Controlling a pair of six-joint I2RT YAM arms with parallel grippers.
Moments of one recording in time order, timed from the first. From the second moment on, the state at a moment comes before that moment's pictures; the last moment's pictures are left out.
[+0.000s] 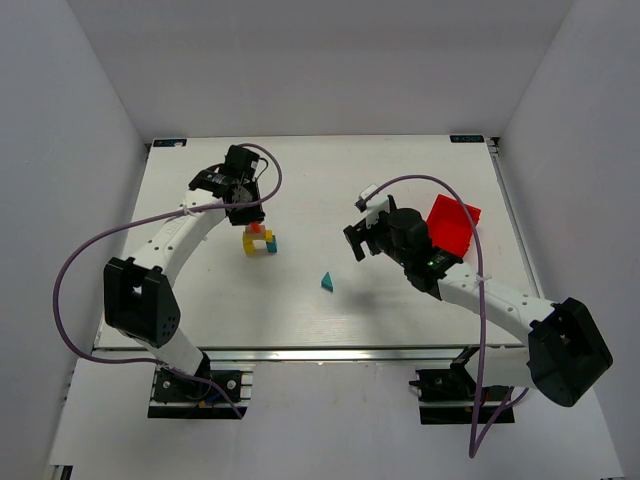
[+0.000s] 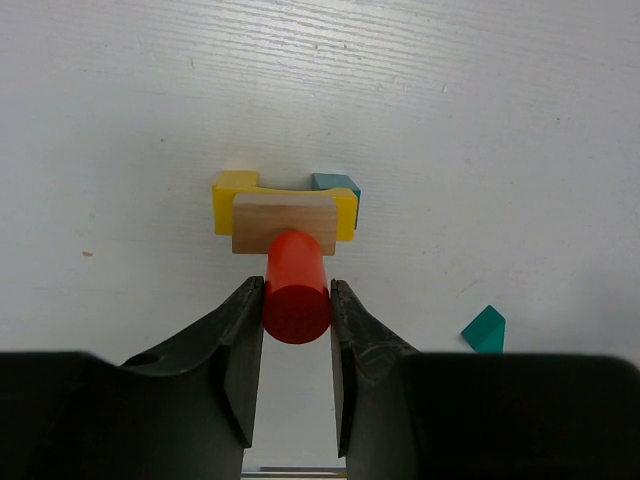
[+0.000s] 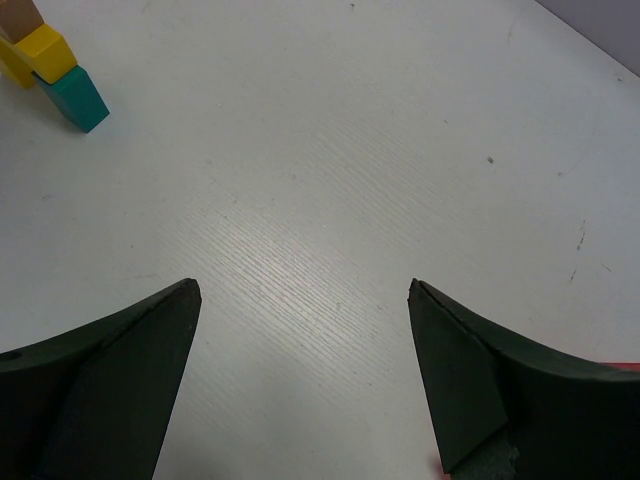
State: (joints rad) left arm -0.36 1.61 1.43 -0.84 -0.17 -0.46; right arm 0.69 1.25 0.74 0.17 0.06 -0.17
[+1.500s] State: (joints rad) left arm -0.36 1.64 1.43 -0.83 -0.20 -0.46; right arm 0.68 1.25 0.74 0.16 0.06 -0.16
